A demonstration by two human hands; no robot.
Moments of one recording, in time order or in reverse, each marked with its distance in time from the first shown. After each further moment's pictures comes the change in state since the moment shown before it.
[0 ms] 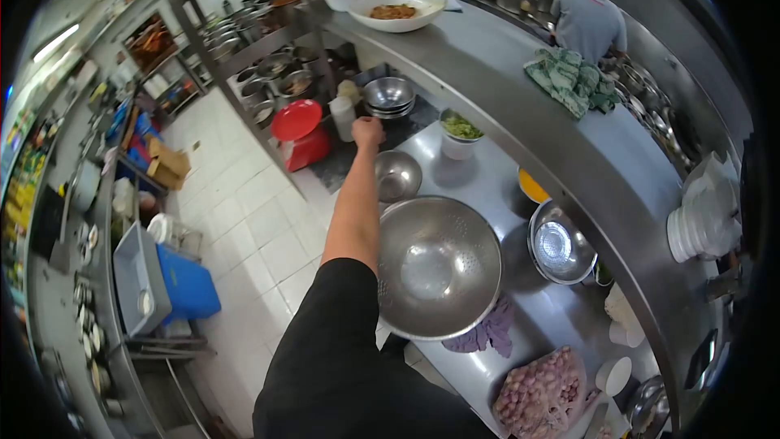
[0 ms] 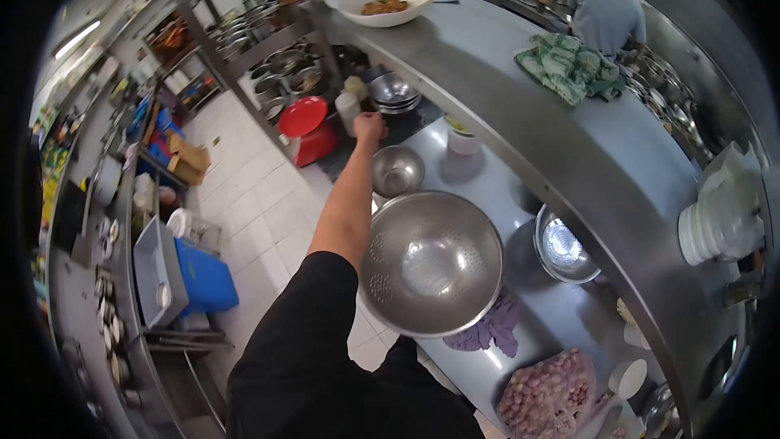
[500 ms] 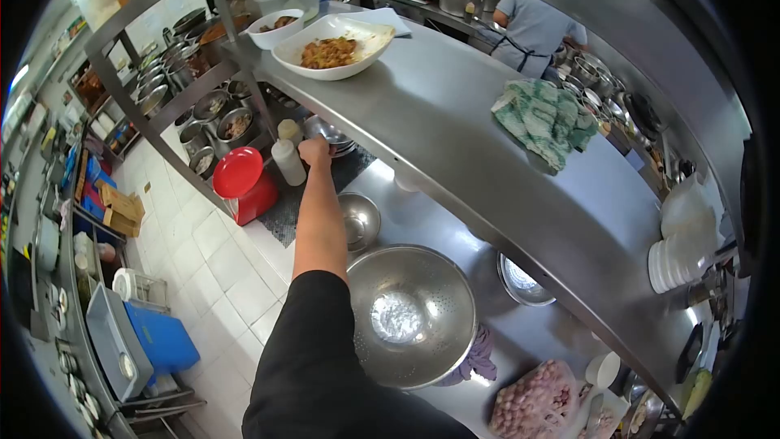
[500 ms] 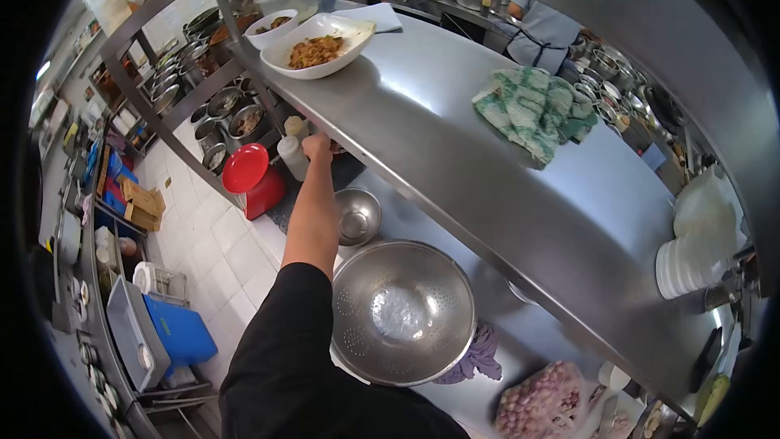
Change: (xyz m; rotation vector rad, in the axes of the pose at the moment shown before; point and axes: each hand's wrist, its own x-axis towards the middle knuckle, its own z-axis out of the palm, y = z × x) left_hand 0.051 0.041 0.048 -0.072 0.197 -0.209; right_hand -0.061 -0.007 -0.029 -0.389 0.164 -0.293
